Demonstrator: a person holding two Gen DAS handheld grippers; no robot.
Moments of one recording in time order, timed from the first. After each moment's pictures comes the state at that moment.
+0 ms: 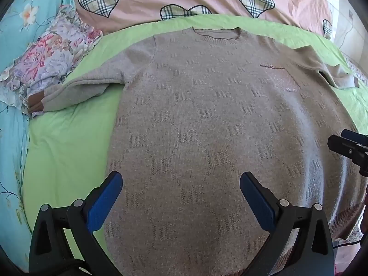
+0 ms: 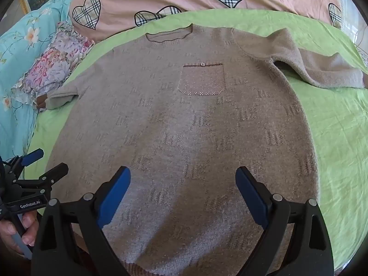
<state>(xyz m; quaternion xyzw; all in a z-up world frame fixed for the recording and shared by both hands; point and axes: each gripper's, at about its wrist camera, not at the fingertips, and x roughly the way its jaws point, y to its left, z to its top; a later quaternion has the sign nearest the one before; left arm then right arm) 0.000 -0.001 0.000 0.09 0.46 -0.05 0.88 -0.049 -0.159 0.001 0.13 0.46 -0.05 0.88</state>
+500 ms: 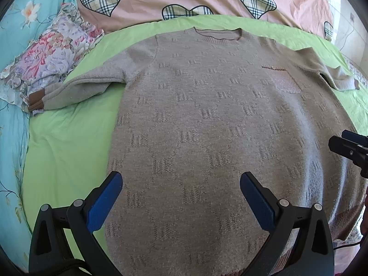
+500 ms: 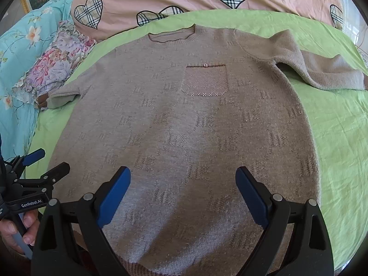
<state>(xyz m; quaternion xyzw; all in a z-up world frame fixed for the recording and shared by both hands) 0.001 0.006 0.004 0.08 0.45 -0.05 0.89 -0.046 -0.161 0.001 0.13 0.45 -0.05 0.88</state>
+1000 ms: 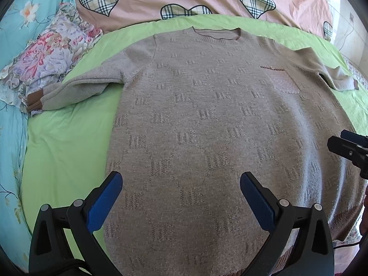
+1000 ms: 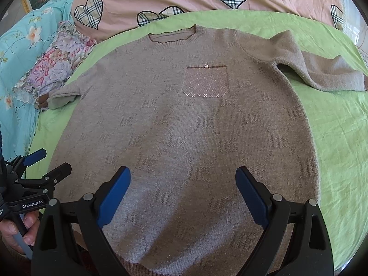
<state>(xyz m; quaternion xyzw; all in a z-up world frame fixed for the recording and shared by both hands) 0.002 0.000 0.001 0.07 0.45 -0.05 0.89 -0.048 -0.162 0.004 0.13 0.46 -0.05 0.88</state>
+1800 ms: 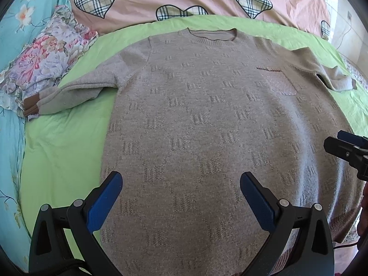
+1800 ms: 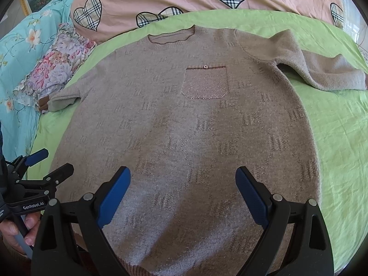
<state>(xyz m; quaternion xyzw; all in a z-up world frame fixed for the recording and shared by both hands) 0.009 -0.004 0.004 0.07 0.46 -0.06 0.88 -0.045 -0.164 0.003 0.14 0.46 -0.06 0.88</state>
